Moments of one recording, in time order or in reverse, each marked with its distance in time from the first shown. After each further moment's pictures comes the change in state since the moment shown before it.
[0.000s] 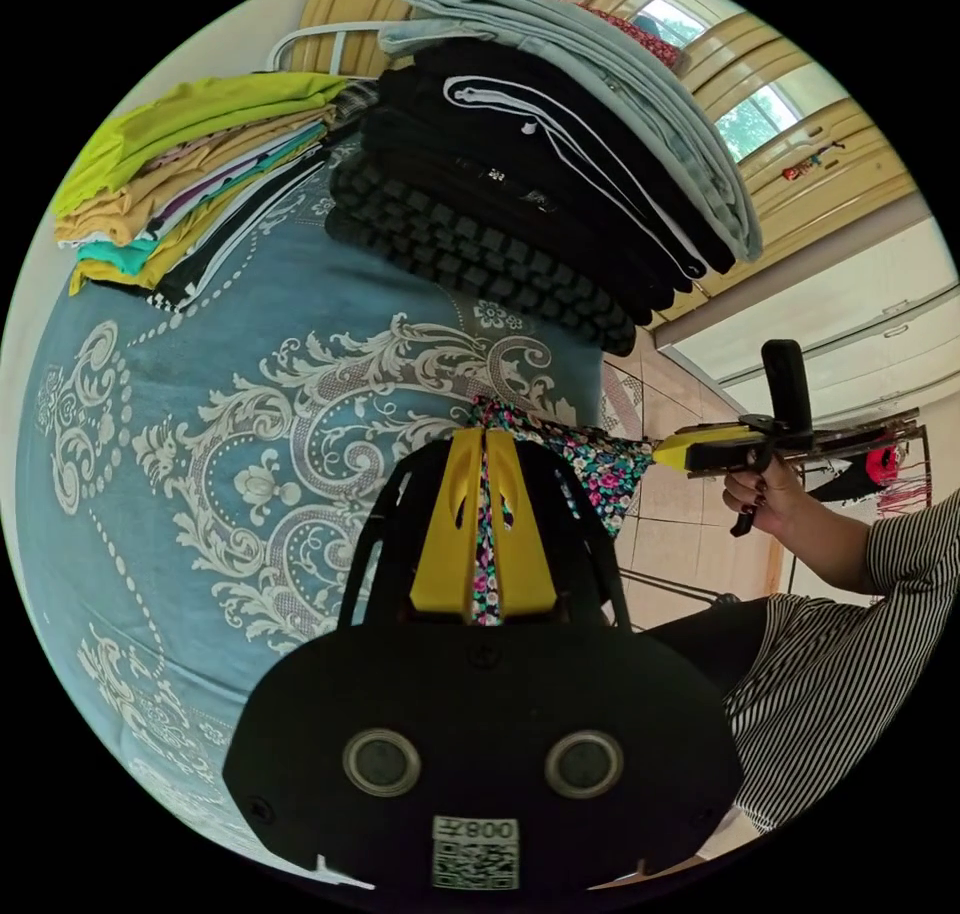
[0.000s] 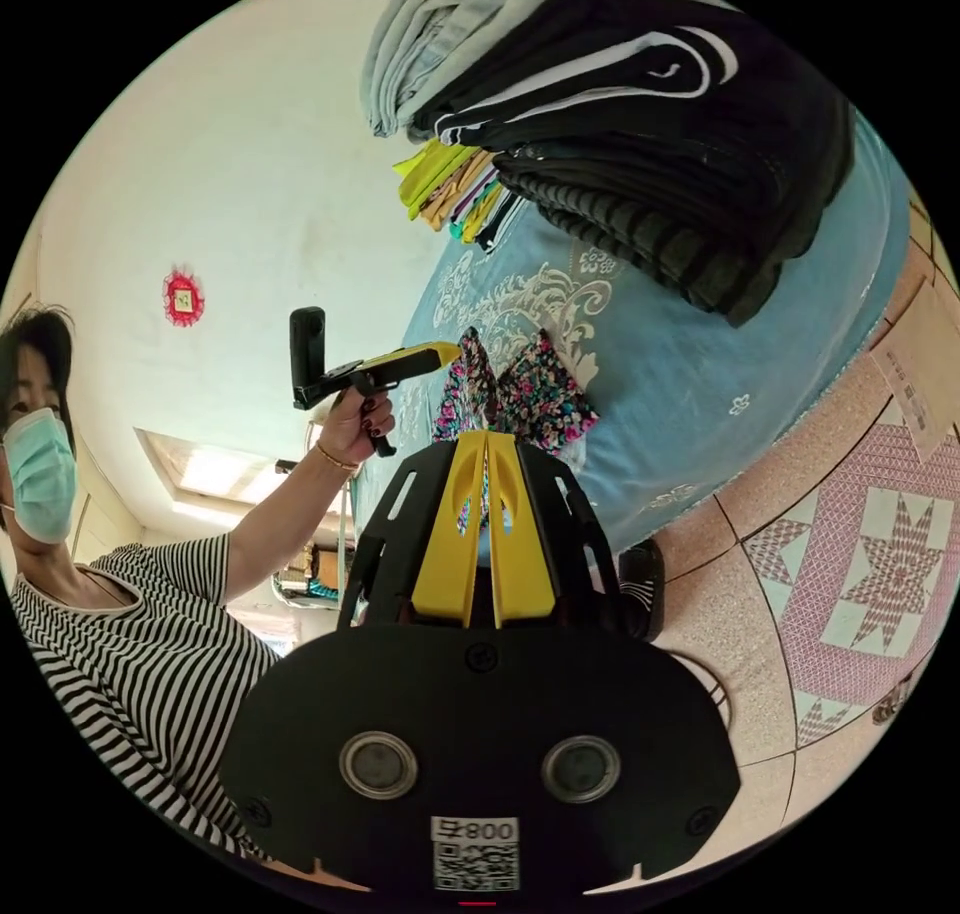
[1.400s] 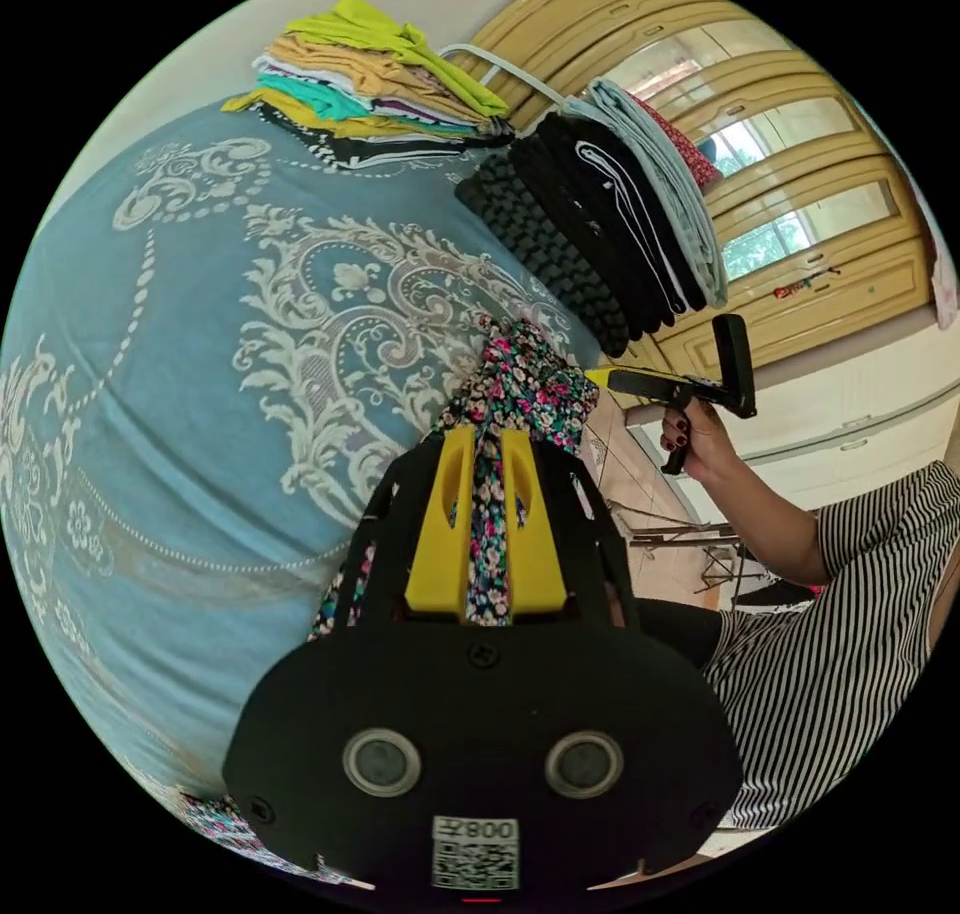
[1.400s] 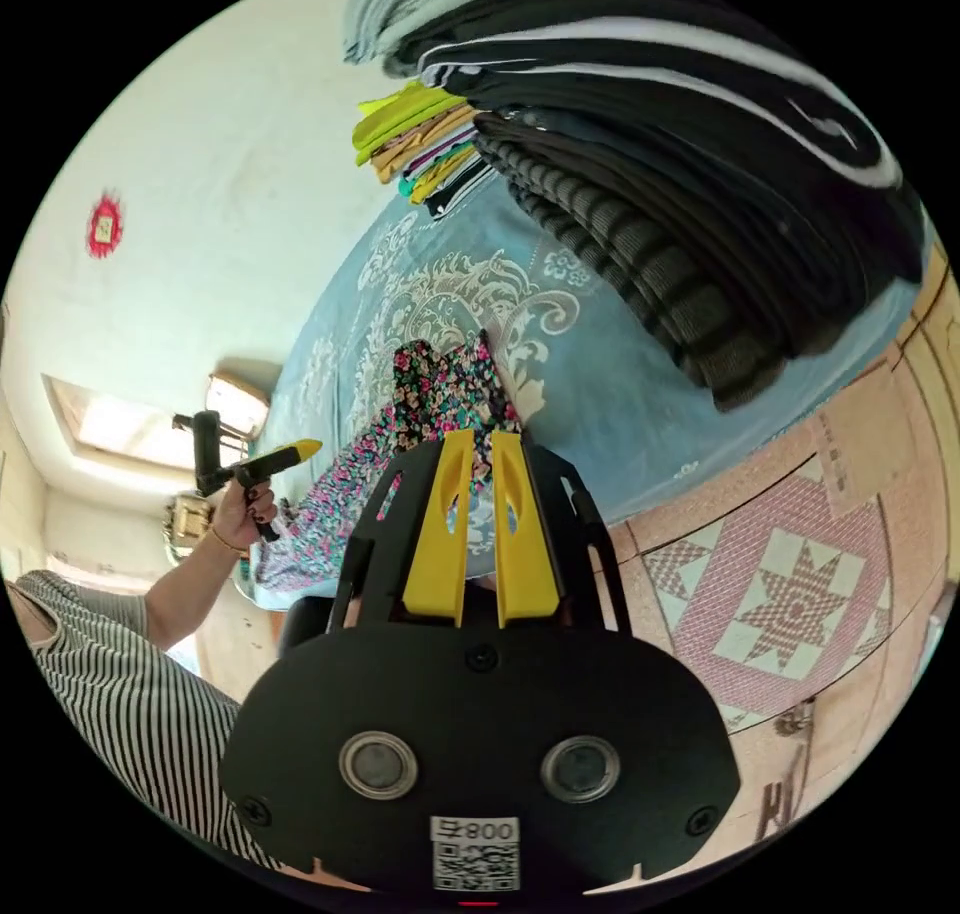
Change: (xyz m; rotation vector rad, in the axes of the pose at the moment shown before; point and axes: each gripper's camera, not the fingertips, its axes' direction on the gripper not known) left arm -0.044 0.176 -0.038 0.207 0.146 -0.332; right arm -0.069 -0.048 0.082 -0.123 0.399 -0.180
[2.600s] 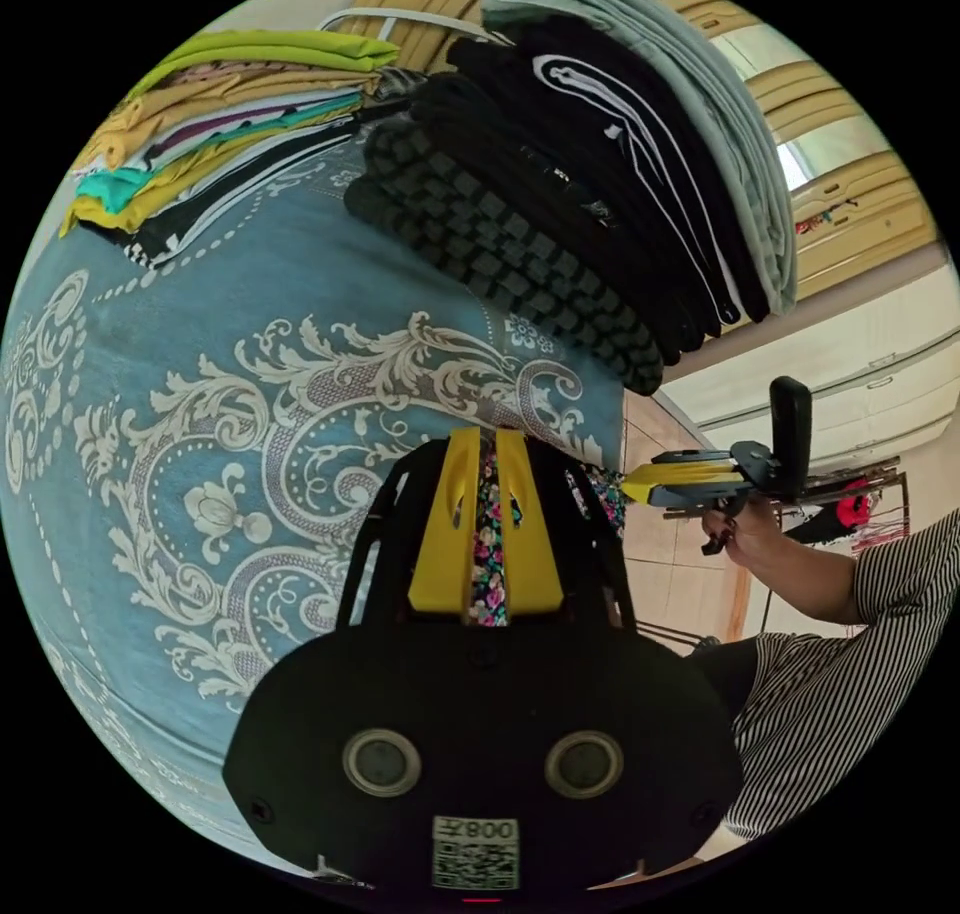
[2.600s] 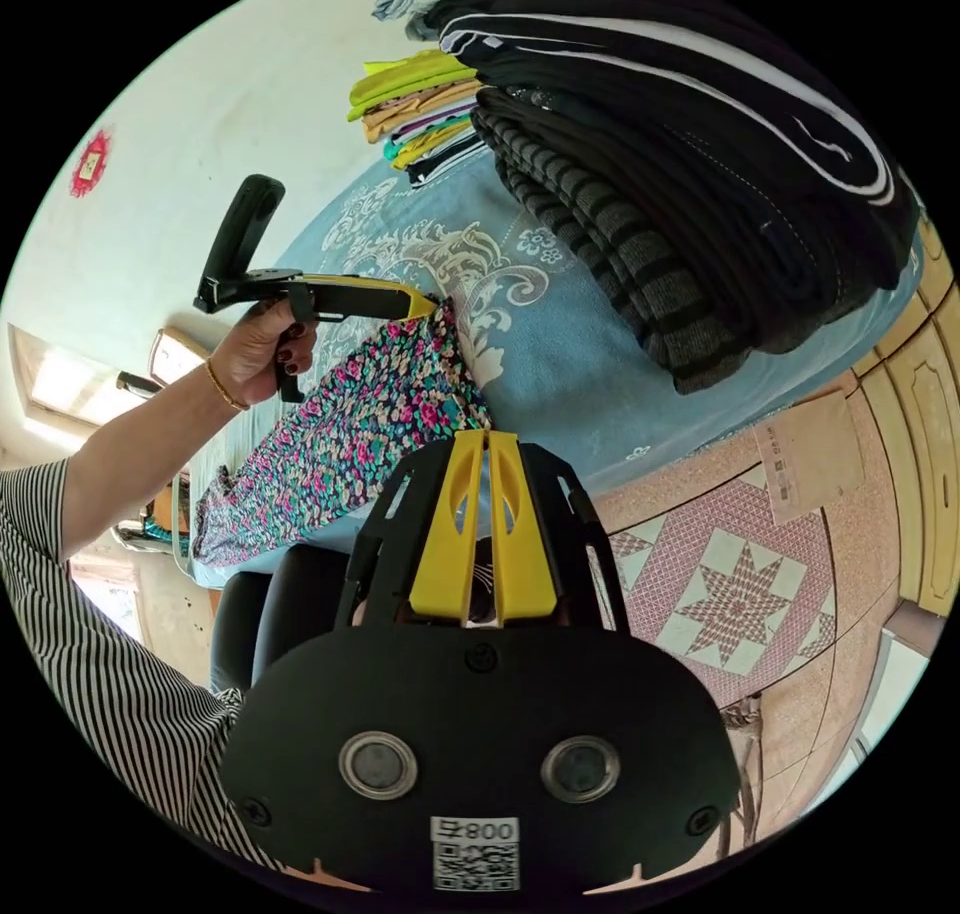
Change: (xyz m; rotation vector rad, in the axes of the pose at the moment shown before) left arm 0.033 -0.025 0.004 -0.170 -0.060 0.256; right arm -0.024 -0.007 0.081 0.000 0.032 -0.004
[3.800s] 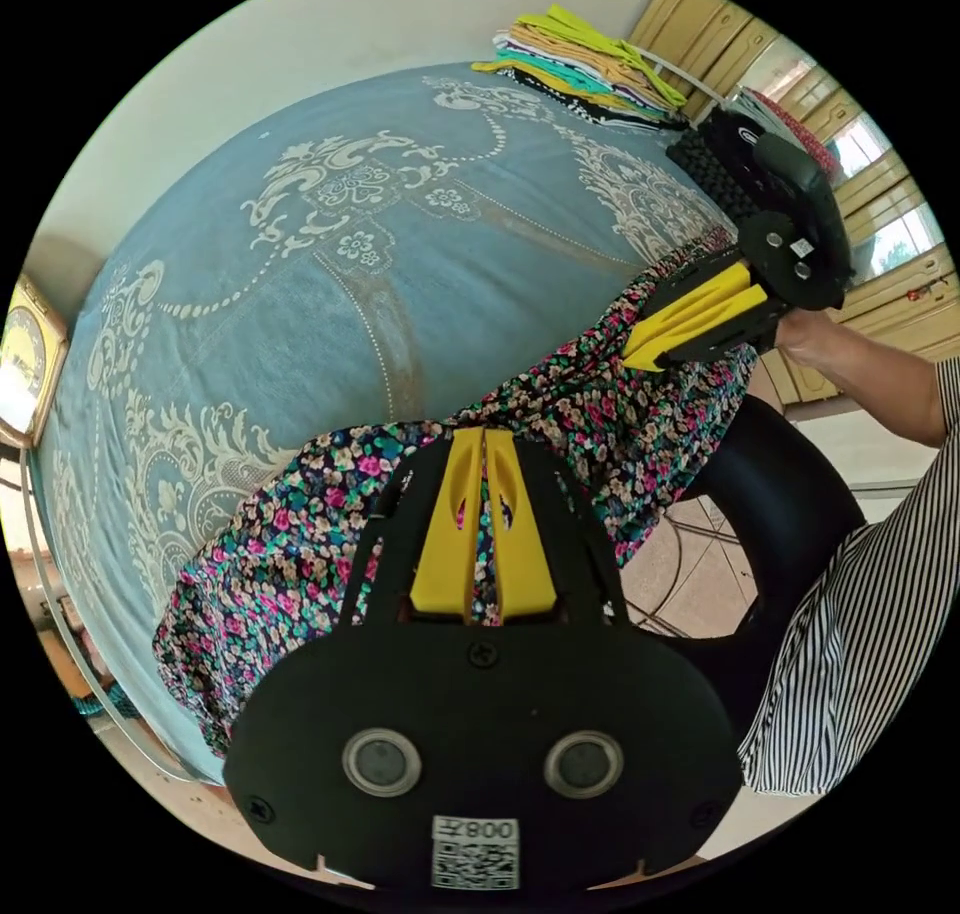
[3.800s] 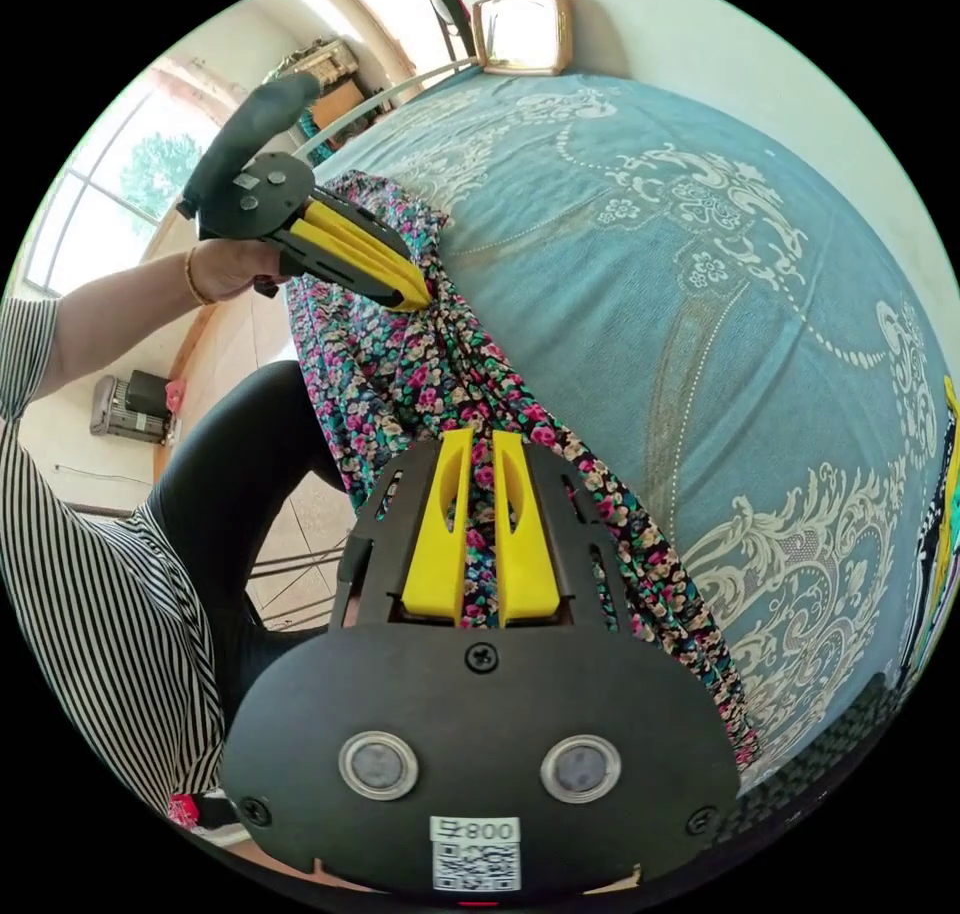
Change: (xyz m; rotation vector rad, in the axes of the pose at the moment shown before) left arm 0.000 0.549 -0.237 0.019 -0.390 -0.467; right arm -0.409 0.030 0.328 -0.553 -0.014 -1.130
